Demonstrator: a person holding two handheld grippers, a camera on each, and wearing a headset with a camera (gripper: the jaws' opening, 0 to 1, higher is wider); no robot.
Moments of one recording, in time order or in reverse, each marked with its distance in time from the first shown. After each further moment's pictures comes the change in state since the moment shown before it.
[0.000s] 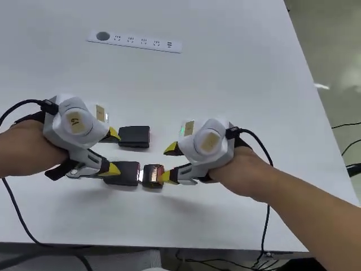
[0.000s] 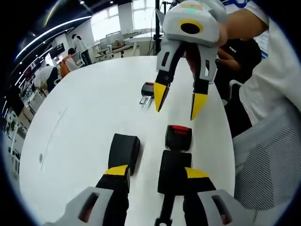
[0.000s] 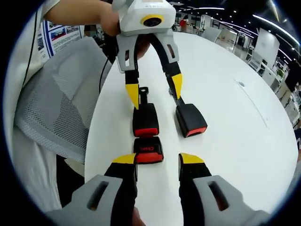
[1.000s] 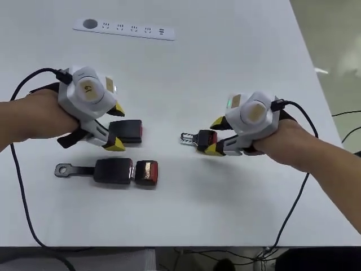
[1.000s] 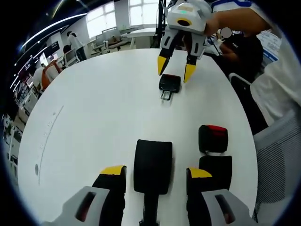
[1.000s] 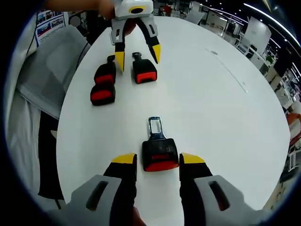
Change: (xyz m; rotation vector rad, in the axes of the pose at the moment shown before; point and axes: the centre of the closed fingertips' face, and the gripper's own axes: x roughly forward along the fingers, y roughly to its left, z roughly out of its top) left arm 0.052 0.058 -0.009 0.041 0.059 -0.050; right arm -0.037 -0.079 -0.103 0.055 0.153 -0.090
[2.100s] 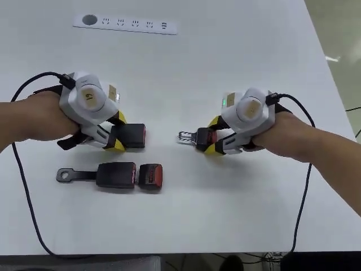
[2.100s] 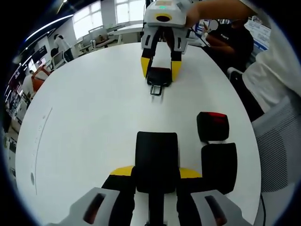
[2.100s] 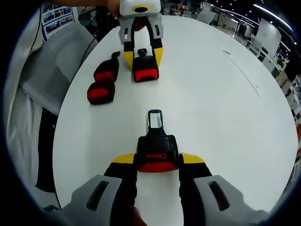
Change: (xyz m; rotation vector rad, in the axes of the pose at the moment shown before) left arm 0.006 -0.004 -0.006 0.064 0.026 -0.075; right arm 0.026 -0.004 0.007 -0.044 -0.012 0.097
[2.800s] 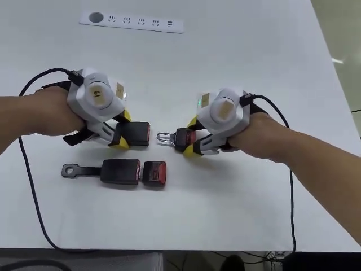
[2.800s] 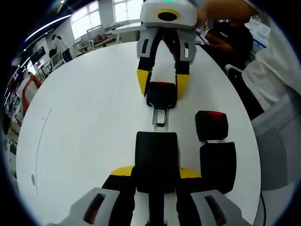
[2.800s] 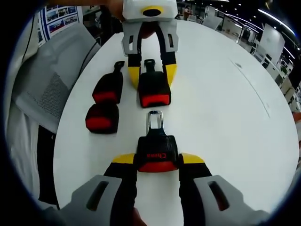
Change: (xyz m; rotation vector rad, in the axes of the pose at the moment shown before) left arm 0.004 -0.002 -0.001 0.015 0.019 -0.003; right arm 0.033 0.019 0.053 -0.037 -0.036 0.020
